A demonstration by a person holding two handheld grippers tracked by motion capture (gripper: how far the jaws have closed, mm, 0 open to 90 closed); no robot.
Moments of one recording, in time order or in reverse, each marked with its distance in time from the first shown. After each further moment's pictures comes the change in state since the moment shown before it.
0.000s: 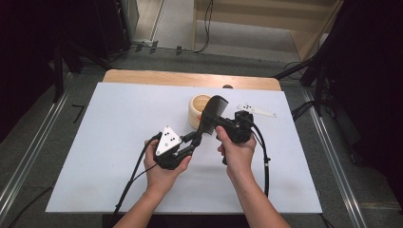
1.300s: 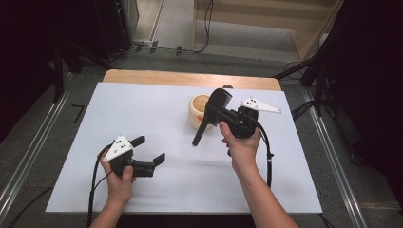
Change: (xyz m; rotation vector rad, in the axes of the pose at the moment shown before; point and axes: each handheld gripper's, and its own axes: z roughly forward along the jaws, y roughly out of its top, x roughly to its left) left arm 0.074 -0.052 -0.079 0.014 0.031 -0.118; right arm 0.004 0.018 -0.007 -0.066 -0.030 -0.207
